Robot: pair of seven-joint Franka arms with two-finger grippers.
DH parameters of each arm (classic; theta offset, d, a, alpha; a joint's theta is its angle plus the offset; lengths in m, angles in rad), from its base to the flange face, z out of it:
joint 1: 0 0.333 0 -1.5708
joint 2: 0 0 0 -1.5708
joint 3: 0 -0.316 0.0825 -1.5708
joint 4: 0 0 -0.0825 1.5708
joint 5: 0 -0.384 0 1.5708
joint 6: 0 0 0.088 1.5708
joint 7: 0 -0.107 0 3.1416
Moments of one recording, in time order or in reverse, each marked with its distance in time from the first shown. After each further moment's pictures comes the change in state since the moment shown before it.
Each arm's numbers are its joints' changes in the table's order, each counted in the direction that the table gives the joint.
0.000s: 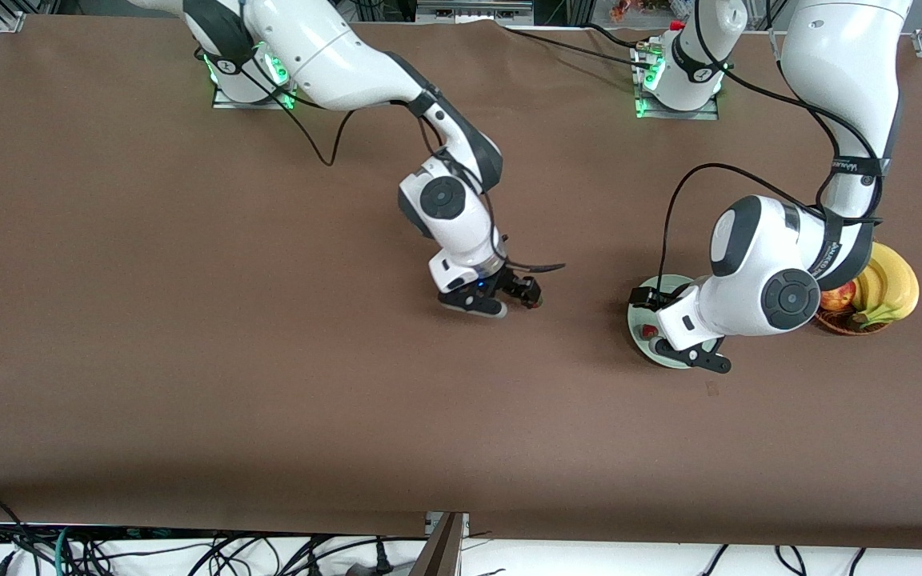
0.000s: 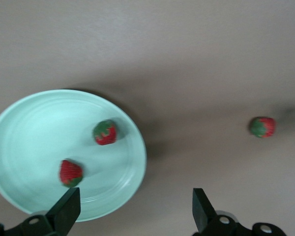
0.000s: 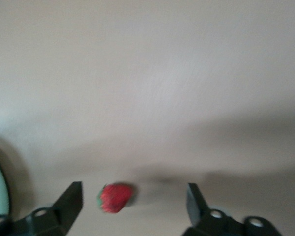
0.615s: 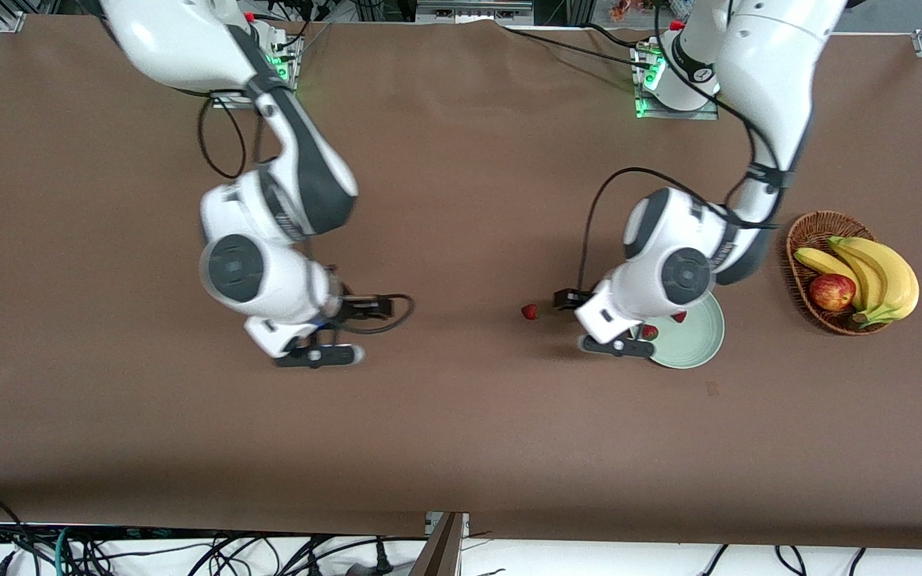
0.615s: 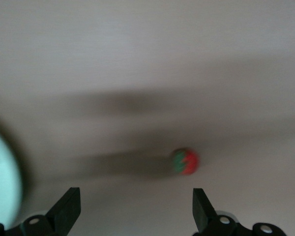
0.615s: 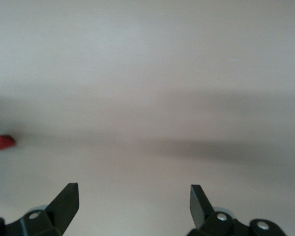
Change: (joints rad) left arm -0.206 0.070 0.015 -0.038 0.039 -0.272 0.351; right arm -0.370 -0.266 0.007 0.010 0.005 0.687 0.623
